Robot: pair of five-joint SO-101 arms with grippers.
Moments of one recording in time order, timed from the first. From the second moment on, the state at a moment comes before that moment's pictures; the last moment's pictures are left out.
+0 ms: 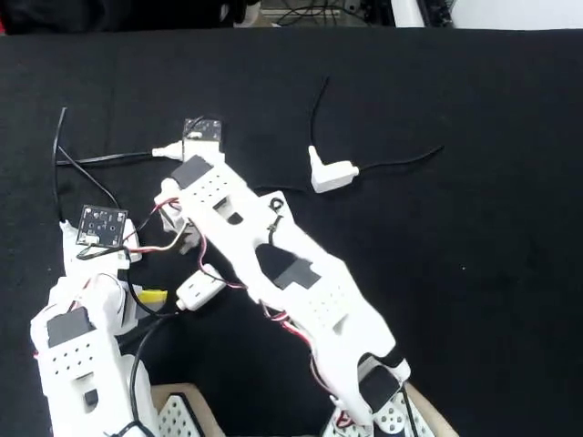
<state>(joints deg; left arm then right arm) -29.1 -68.5 83.8 52.4 -31.0 -44.0 45.9 -30.4 77.5 -44.8</state>
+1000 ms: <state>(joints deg) -29.1 -68.5 83.8 52.4 -31.0 -27.1 30.4 -13.8 98.8 7.2</state>
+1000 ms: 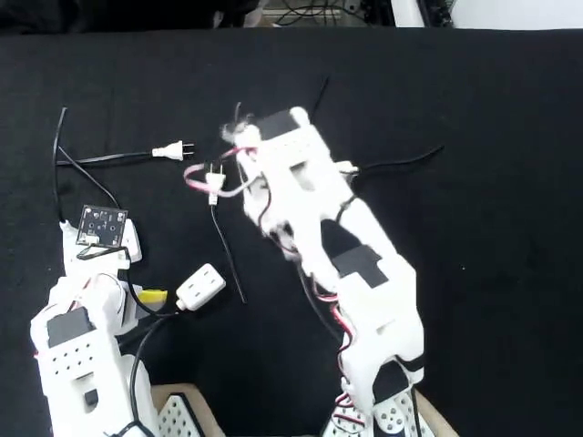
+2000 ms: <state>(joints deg) -29.1 -68.5 83.8 52.4 -31.0 -34.1 39.0 -1.7 98.9 5.0</state>
